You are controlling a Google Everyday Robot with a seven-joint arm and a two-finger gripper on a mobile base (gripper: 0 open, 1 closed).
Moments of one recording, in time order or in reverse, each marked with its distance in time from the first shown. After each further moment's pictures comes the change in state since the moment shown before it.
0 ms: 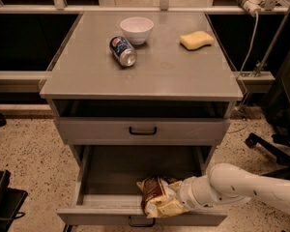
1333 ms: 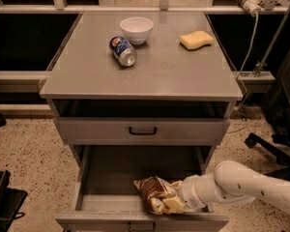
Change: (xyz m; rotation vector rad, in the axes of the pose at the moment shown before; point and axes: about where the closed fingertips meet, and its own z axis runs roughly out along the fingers) arm -0.016 0.012 -0.013 -0.050 -0.056 -0.014
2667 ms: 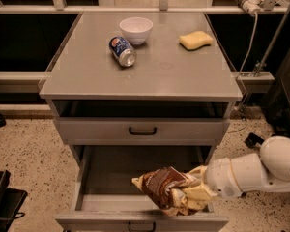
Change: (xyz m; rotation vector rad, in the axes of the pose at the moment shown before) arm -0.069 0.047 -0.143 -0.077 -0.125 -0.094
